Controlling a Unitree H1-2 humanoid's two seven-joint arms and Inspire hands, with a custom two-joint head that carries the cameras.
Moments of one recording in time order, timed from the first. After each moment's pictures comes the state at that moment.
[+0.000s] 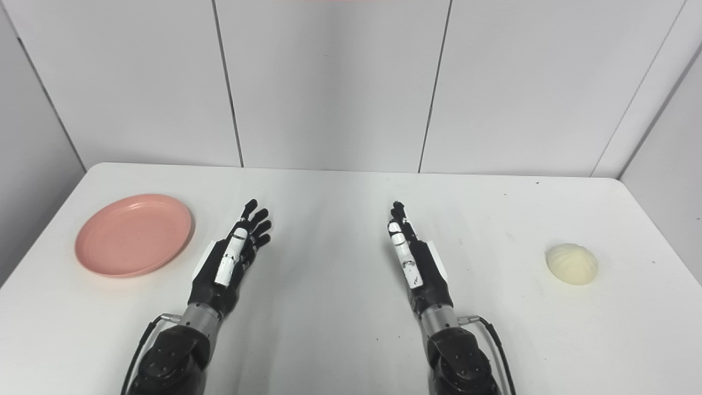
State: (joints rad) left arm -0.30 -0.01 -0.03 0.33 -0.06 -0.10 -0.14; right arm -0.30 -0.07 0.02 0.27 0.03 -0.09 0.10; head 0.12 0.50
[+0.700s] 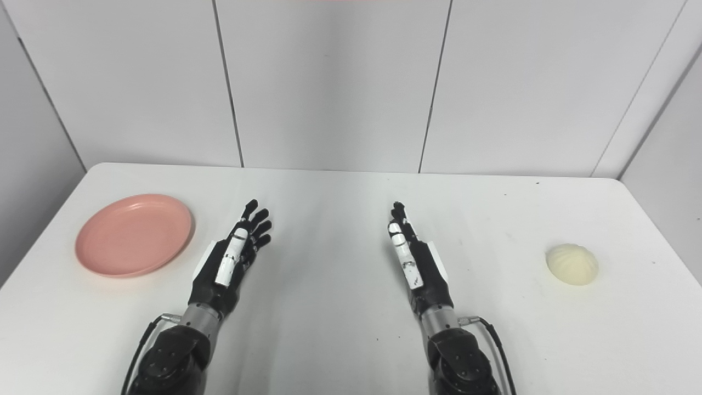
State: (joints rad) left arm -0.30 -0.01 -0.03 0.33 -0.06 -0.10 -0.14; right arm -0.30 -0.07 0.02 0.26 0.03 -0.09 0.10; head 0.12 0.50
